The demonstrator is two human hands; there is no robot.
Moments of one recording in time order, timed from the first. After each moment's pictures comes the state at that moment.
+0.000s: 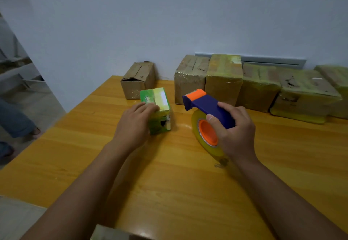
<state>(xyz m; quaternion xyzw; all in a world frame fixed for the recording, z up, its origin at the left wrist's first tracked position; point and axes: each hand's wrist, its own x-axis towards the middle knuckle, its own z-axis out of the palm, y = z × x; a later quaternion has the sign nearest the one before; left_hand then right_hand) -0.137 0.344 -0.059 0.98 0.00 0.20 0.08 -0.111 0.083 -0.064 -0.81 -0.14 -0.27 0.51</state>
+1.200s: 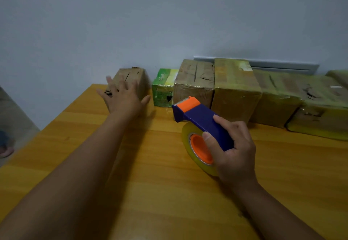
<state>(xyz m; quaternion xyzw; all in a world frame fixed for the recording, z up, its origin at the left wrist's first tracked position) 0.054 0.417 -0.062 0.97 0.17 0.16 0.02 -0.064 0.133 -0.085 -0.80 -0.16 -0.29 0.49</state>
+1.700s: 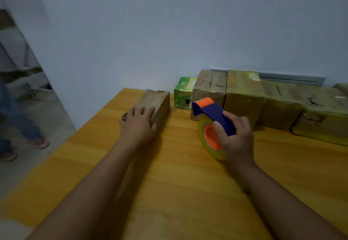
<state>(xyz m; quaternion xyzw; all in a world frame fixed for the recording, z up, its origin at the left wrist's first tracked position) -0.083 0.413 -0.058 0.98 0.14 0.11 0.07 -0.068 0.138 -0.074 -0.82 -0.13 -0.29 0.47</state>
